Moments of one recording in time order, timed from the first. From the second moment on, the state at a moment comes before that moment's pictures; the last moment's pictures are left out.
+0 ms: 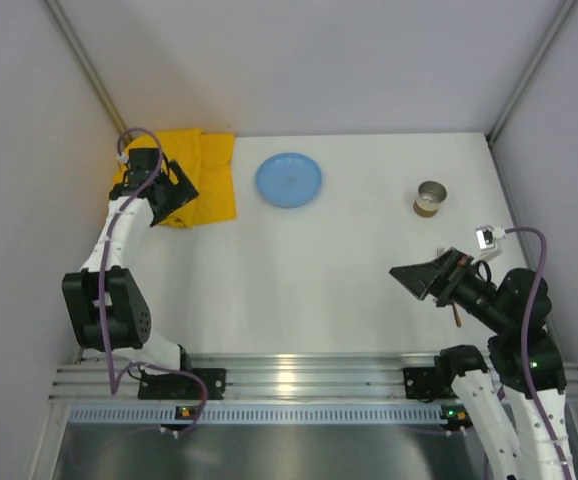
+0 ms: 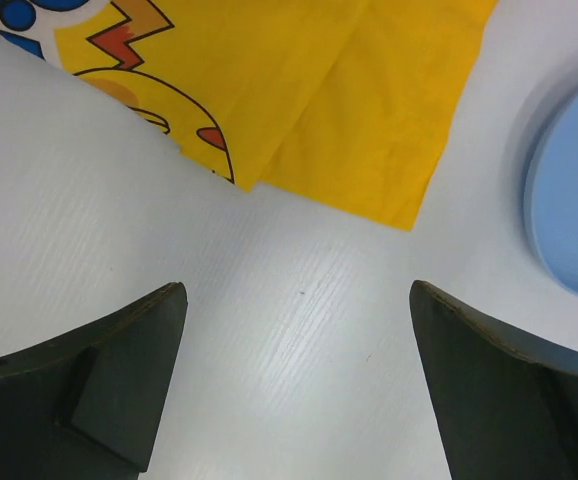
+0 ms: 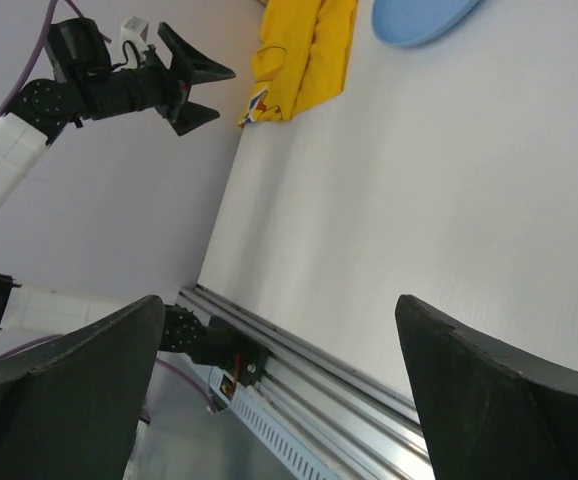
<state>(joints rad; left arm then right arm) 0.06 1.54 1.30 -0.59 -0.09 -0.52 0.14 0.30 0.75 -0.64 -0.54 0.80</state>
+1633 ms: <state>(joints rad) -0.12 2.25 1.80 -0.71 -0.27 -0.44 0.14 0.53 0.75 -0.69 -0.51 0.76</state>
